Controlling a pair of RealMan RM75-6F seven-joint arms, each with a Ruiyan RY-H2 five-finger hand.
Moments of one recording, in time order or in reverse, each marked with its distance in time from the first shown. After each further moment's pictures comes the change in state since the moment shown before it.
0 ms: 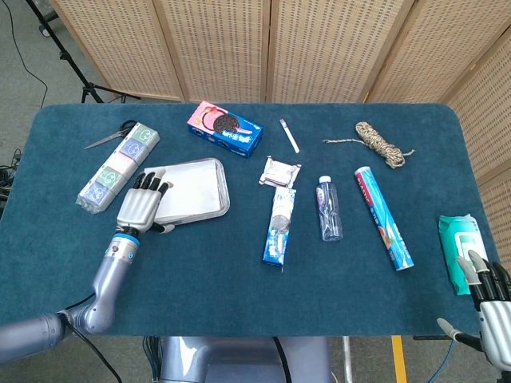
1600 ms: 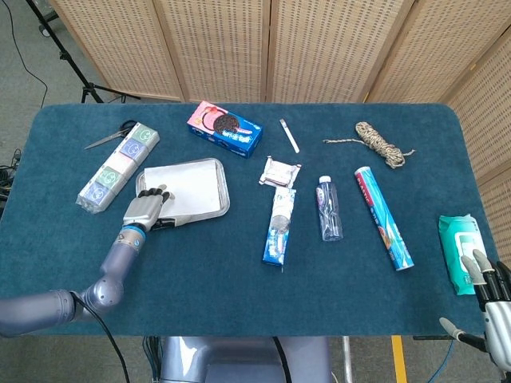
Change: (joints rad) left arm -0.218 0.040 0.094 0.068 -0.490 -0.169 -0.099; right arm -0.004 0.006 0.001 0.009 -0.005 0.015 0.040
